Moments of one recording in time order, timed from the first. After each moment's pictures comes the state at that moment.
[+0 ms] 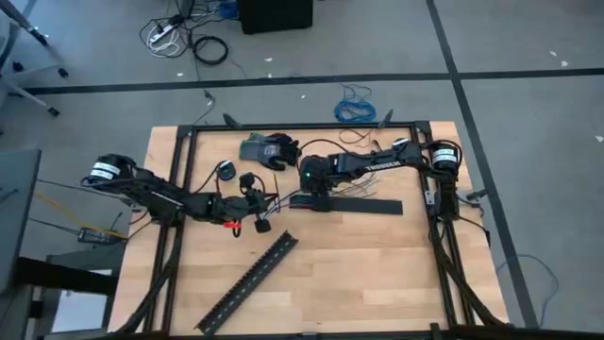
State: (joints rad) left arm -0.15 1.40 0.42 0.53 -0.62 0.12; right arm -0.16 1.94 1.31 -0.48 0.08 -0.18
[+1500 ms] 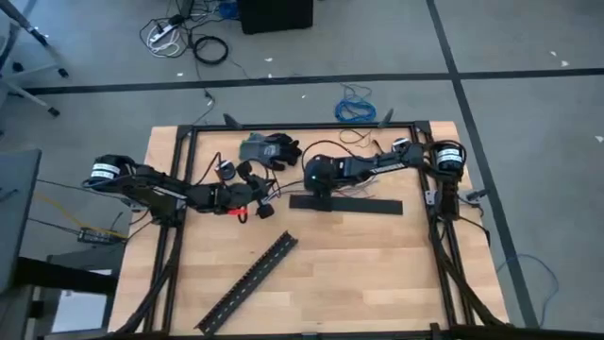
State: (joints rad) left arm -0.01 1.40 0.45 0.47 -0.60 0.08; right arm -0.19 1.91 1.17 -0.31 0.17 -0.12
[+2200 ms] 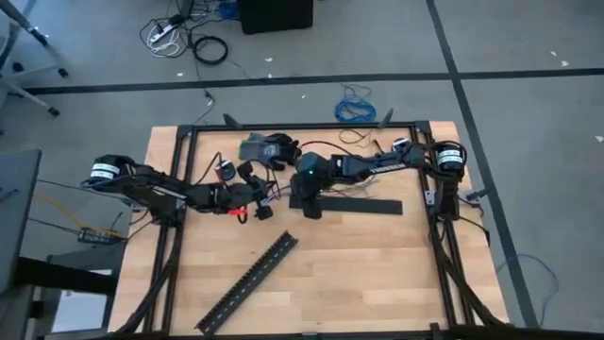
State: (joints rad) left arm -0.01 1.40 0.45 0.45 -0.56 0.10; right arm -0.17 1.90 1.27 -0.07 -0.26 -0.17
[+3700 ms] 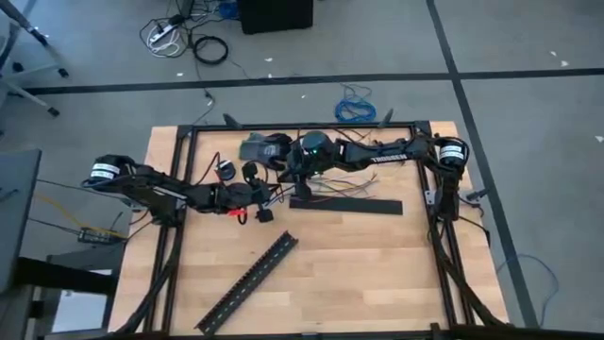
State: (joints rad) left arm -0.02 1.40 0.46 0.50 -0.51 0.20; right arm -0.25 1.89 1.29 0.14 -0.35 -0.09
